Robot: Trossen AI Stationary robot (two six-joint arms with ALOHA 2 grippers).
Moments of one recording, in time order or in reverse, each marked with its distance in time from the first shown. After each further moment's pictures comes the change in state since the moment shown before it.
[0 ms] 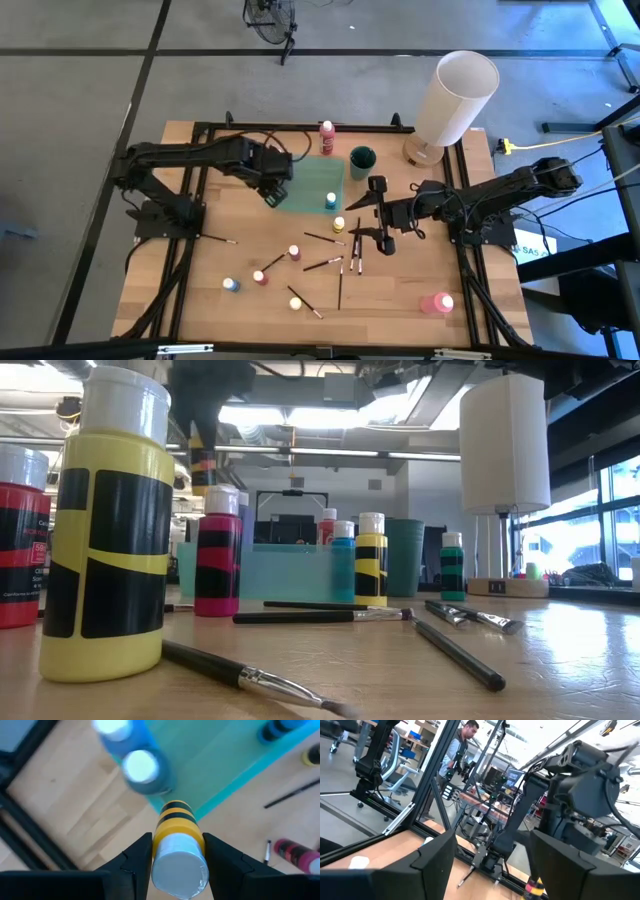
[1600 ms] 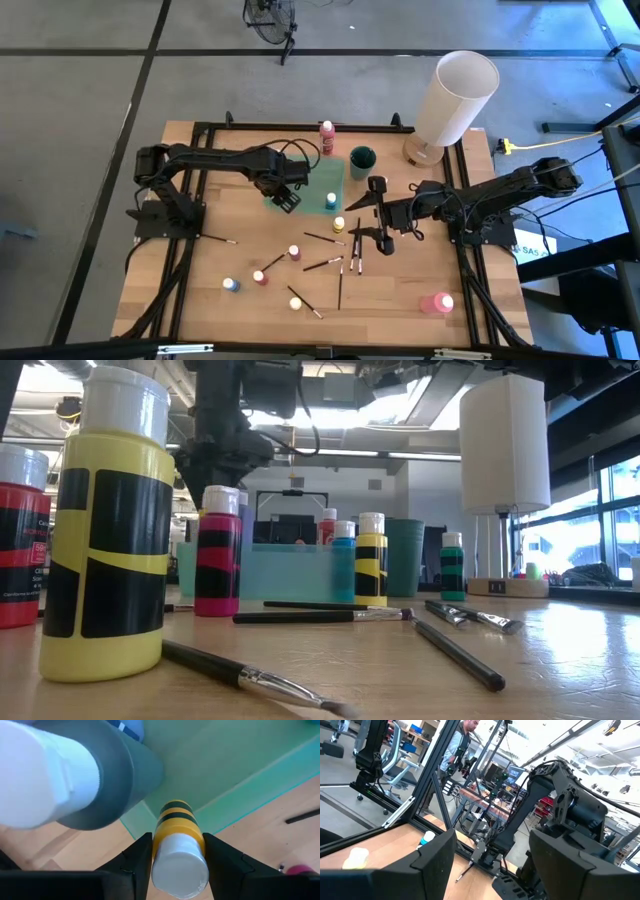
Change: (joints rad) left arm 0.073 0.156 -0.186 0.239 0.121 -0.052; right arm -0.001 0.000 0.000 -0.020 0.000 -0.031
